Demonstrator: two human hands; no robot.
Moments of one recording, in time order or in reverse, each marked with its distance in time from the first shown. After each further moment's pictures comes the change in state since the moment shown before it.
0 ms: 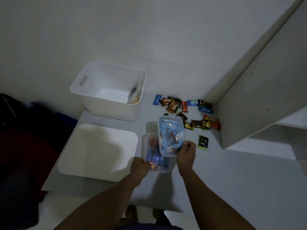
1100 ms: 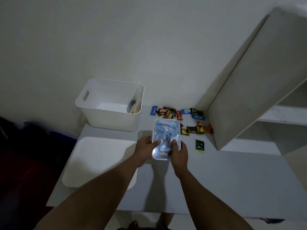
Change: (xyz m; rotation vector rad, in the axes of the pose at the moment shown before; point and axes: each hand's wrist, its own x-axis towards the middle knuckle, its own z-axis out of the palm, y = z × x) left_hand -0.023 0.102 -0.037 -0.113 -0.273 0.392; right_hand -0.046 -0.027 0.012 0.144 -0.162 -0.083
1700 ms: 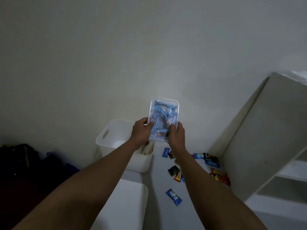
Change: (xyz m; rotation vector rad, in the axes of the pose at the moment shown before) left_hand 0.035 0.212 -0.068 0.154 0.263 0.495; right_hand 0.071 -0.215 0.084 0.116 -0.193 -0.381
